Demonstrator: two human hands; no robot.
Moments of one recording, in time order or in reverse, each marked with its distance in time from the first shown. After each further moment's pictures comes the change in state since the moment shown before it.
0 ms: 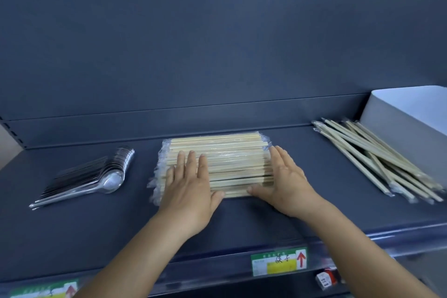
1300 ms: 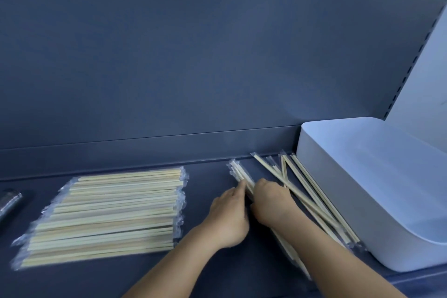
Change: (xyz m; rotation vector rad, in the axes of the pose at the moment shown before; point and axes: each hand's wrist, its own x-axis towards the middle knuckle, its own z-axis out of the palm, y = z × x) left_hand 0.106 0.241 0.034 -0.471 -0.197 0.227; right_hand 0.059 0.153 -0.087 -0.379 -0.096 0.088
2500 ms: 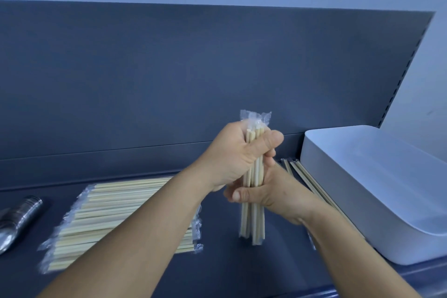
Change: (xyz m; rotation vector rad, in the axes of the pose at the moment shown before) left_hand -0.039 0.055 -0.129 -0.827 0.127 0.425; right_hand -0.039 -0.030 -0.060 1.259 -0.177 -0.418
